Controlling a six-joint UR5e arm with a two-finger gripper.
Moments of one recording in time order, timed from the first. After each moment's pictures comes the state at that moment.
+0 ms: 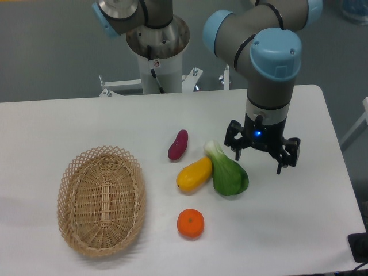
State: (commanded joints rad) arm 2.55 -1.90 -1.39 -1.19 1.52 1.03
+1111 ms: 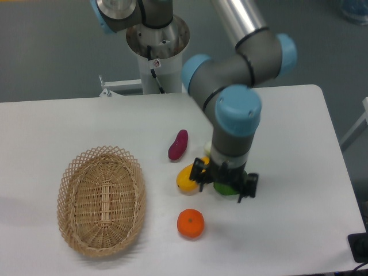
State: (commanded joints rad) arm 2.40 -2.08 -1.45 -1.11 1.47 0.72
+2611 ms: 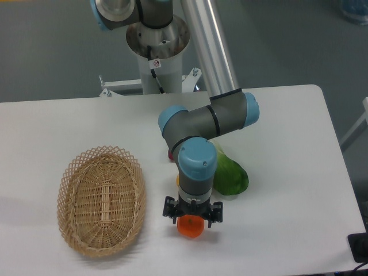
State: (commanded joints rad) arm 2.33 -2.19 -1.55 -0.80 1.51 0.48
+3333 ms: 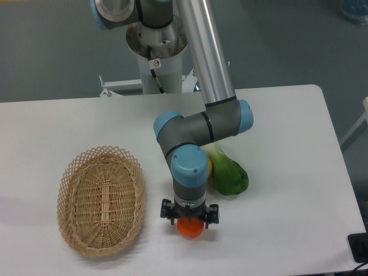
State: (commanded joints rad) arm 2.31 -2.22 -1.55 -0.79 1.55 0.47
